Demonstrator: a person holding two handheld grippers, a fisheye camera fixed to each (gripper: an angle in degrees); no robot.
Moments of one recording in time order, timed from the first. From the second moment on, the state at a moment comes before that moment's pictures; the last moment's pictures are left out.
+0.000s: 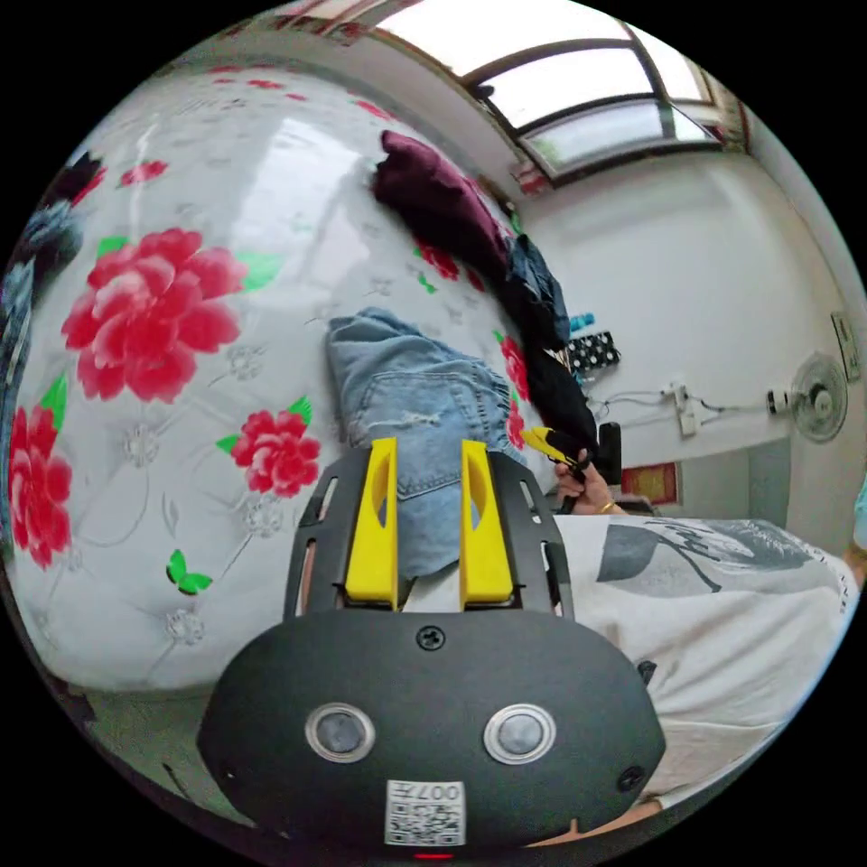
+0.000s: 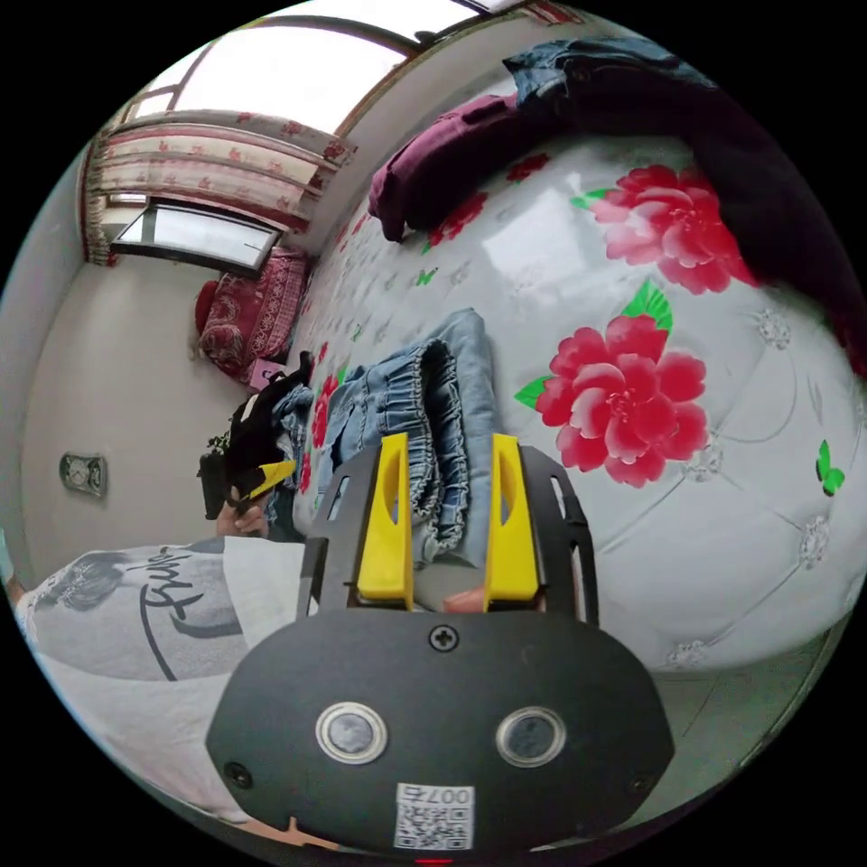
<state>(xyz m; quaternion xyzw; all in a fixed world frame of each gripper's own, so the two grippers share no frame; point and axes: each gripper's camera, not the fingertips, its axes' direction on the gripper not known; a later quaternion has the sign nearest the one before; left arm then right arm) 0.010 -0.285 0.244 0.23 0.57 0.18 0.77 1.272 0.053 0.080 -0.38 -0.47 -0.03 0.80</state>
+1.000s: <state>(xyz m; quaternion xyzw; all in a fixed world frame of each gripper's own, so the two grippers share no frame) 0.398 -0.304 -0.091 0.23 0.45 0.59 0.63 1.467 -0.166 0.071 -0.21 -0.24 -0.05 0.95</state>
